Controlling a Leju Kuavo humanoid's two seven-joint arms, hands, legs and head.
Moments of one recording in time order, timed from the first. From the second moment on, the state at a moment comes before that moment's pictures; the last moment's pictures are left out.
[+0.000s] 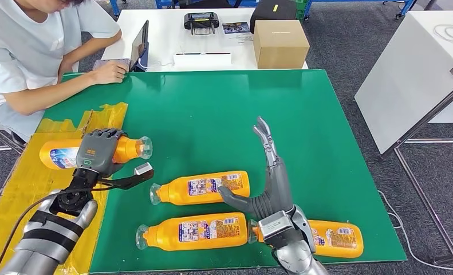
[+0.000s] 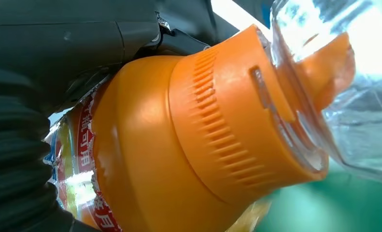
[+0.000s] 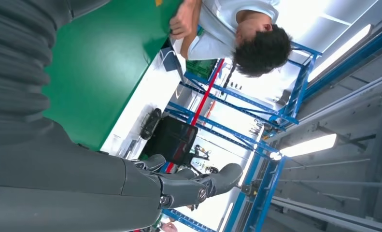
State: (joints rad) left arm -0.42 0.20 -0.33 -1.11 -1.52 0.34 0.05; right arm -0.06 0.05 0.48 -1.69 0.35 -0.25 -0.46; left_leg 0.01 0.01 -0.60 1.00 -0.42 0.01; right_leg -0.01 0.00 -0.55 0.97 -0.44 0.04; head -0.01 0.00
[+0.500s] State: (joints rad) left arm -0.55 0.23 -0.34 -0.73 -1.43 0.26 0.05; right arm -0.06 0.05 0.47 -1.69 0.34 -0.24 -0.46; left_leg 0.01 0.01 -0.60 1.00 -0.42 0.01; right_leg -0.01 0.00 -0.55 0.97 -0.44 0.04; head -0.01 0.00
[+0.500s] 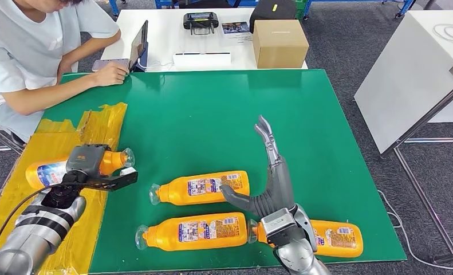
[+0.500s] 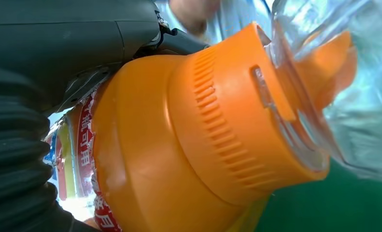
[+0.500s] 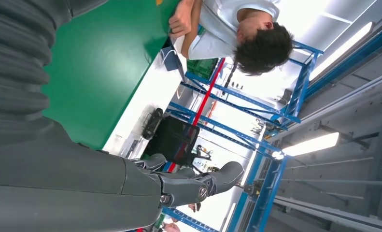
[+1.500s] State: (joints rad) left arm -0.53 0.21 -0.29 -0.70 -1.25 0.34 -0.04; right arm -0.07 0.05 0.46 -1.67 0.36 -0.24 -0.44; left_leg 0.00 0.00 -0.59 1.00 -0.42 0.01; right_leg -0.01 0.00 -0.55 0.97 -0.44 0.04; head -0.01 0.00
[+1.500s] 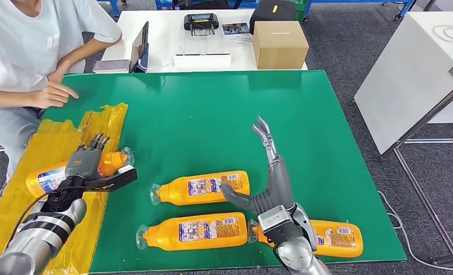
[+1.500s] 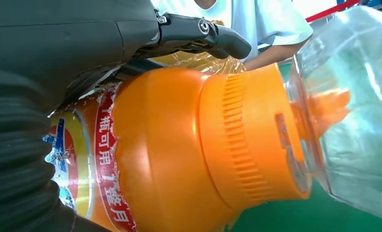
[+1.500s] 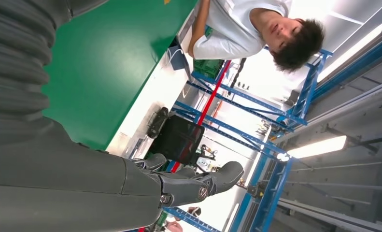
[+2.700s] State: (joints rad) left arm -0.29 0.16 -0.13 -1.03 -1.31 0.62 -0.03; right arm 0.01 -0.02 0.45 -1.67 0.57 -0.25 -0.37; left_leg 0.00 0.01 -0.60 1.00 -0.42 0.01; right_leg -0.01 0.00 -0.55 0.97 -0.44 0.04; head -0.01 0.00
